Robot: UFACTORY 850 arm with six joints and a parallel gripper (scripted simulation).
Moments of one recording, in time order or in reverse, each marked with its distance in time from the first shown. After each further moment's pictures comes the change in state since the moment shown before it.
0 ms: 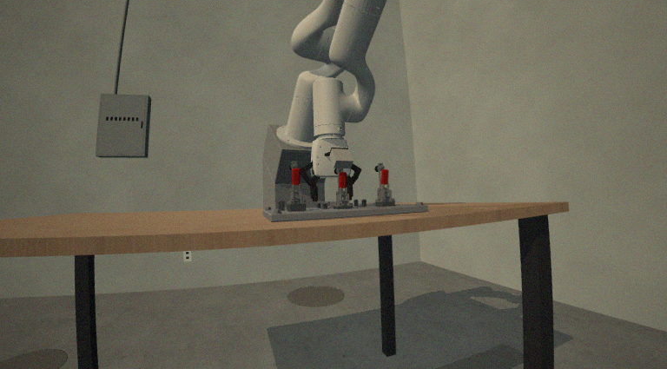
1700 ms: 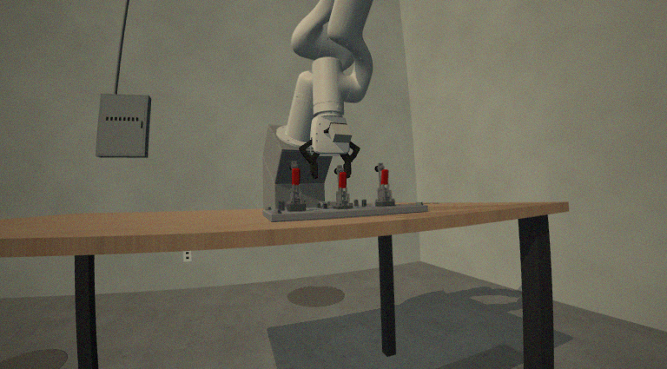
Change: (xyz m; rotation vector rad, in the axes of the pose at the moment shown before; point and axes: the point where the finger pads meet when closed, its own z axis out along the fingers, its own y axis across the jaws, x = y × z) arm 0.000 0.000 -0.060 0.000 0.000 0.000
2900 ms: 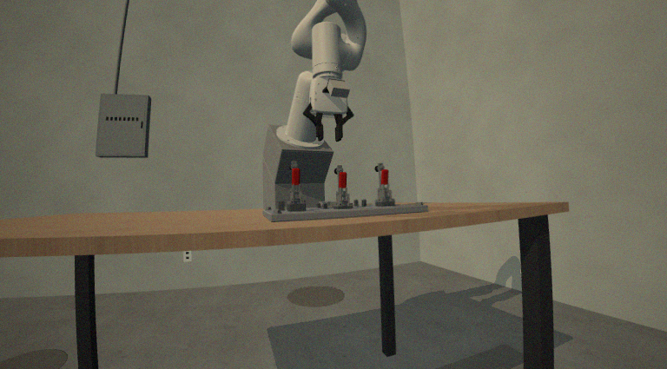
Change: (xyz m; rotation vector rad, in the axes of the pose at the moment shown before) arm 0.000 0.001 -0.110 -0.007 0.004 -0.002
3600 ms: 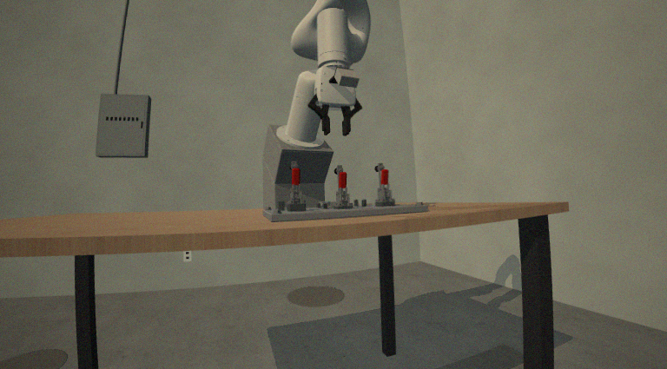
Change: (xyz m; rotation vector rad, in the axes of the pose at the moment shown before) arm 0.059 0.000 -0.003 0.000 0.002 0.001
